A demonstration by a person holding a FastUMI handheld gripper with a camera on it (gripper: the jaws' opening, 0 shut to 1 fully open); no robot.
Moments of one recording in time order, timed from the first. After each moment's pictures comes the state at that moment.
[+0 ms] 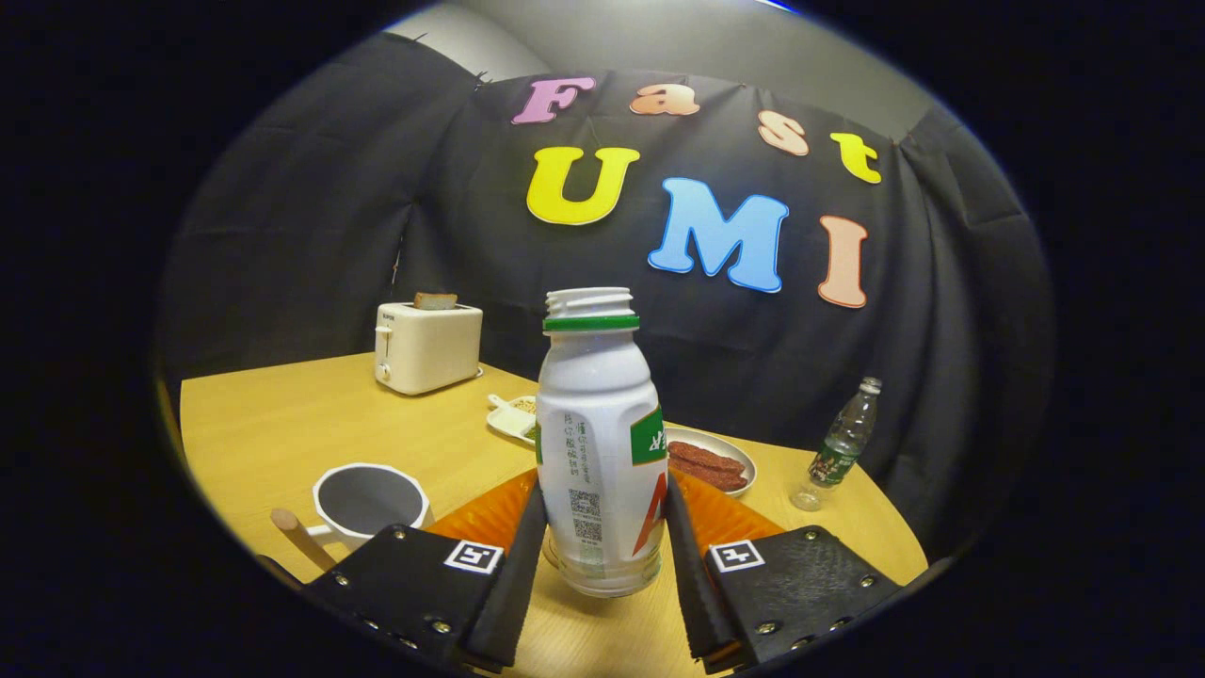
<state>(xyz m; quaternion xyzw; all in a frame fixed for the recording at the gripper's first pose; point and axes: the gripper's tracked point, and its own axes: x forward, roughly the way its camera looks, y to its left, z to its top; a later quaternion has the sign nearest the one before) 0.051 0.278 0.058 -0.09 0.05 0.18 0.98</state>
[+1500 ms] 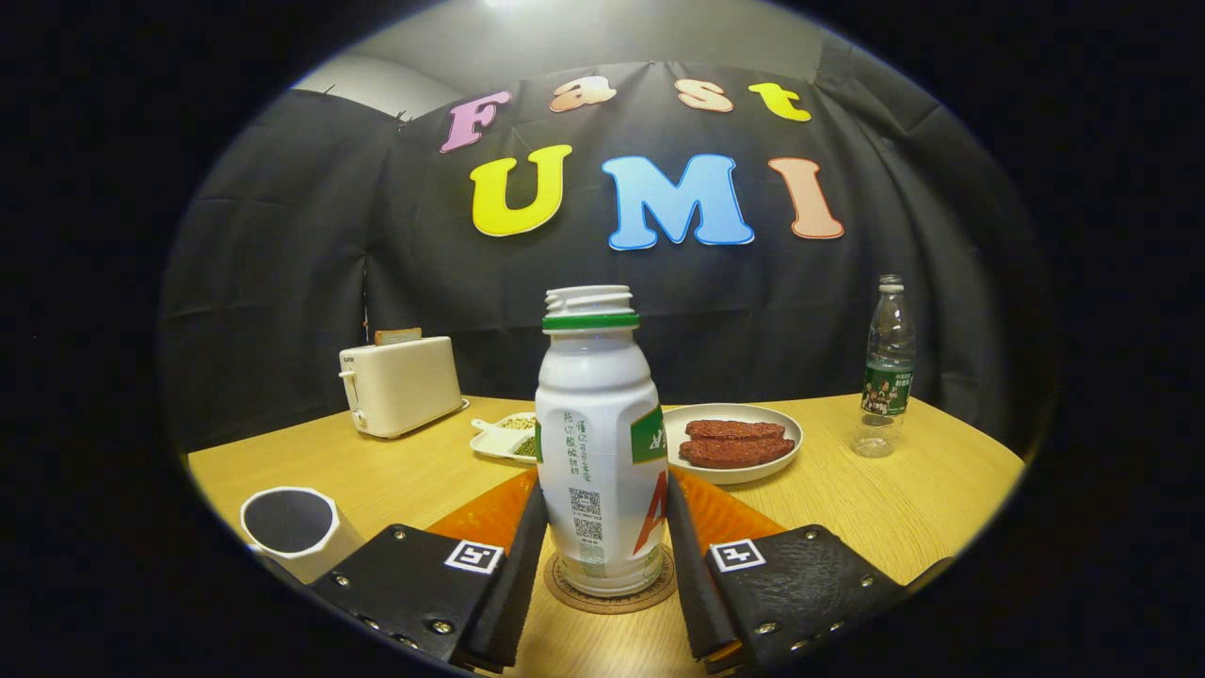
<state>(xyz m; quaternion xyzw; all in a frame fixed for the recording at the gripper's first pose) 0.114 0.284 0.002 0.03 0.03 0.17 0.99</state>
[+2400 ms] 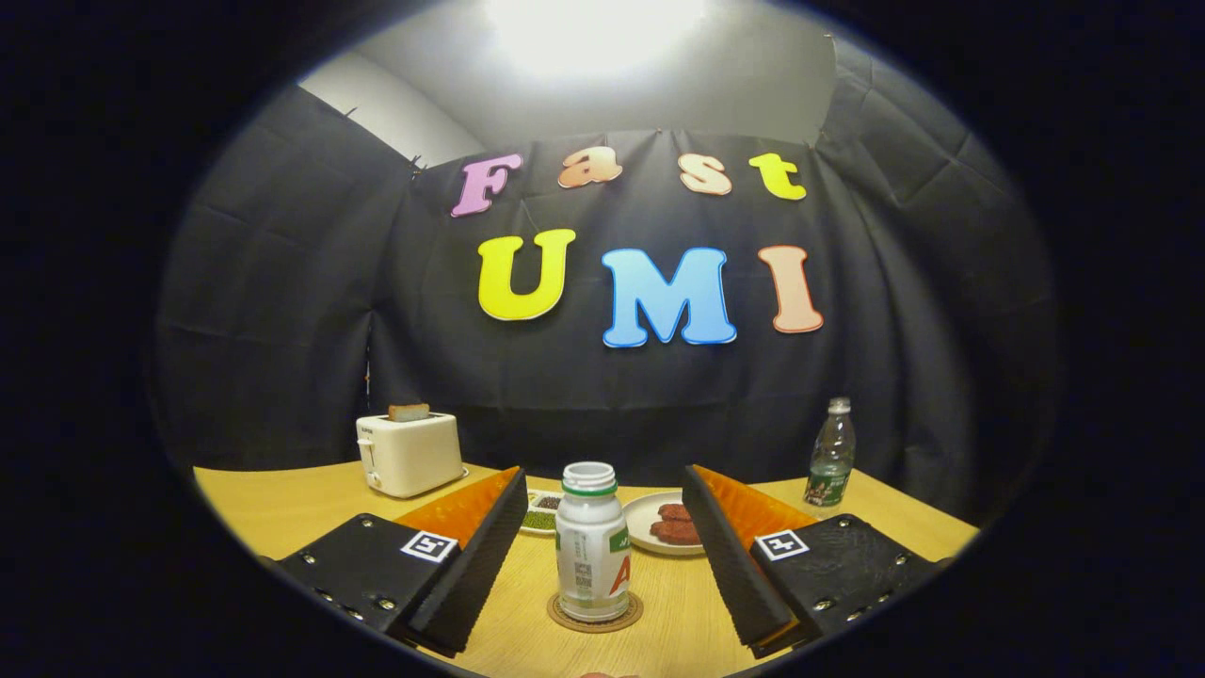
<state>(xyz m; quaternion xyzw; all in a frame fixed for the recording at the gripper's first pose) 0.041 0.245 0.141 0.02 -0.10 0.14 0.99</state>
